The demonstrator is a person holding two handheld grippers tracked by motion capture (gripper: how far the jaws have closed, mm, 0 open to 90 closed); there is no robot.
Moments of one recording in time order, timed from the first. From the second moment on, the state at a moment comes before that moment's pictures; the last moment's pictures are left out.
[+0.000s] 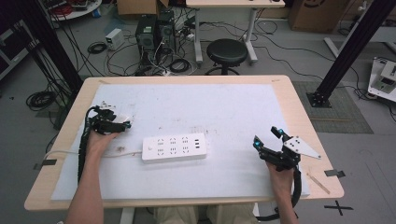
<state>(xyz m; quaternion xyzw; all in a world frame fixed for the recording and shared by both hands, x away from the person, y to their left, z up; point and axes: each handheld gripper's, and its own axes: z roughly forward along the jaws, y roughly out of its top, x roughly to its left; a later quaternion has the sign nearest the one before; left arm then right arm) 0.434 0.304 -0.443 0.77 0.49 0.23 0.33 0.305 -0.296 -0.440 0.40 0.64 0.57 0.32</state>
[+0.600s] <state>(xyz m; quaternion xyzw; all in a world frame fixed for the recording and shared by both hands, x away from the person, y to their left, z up) 0.433 0.302 -0.445 0.78 0.49 0.24 0.32 0.306 -0.296 -0.440 0.40 0.65 0.57 0.33</state>
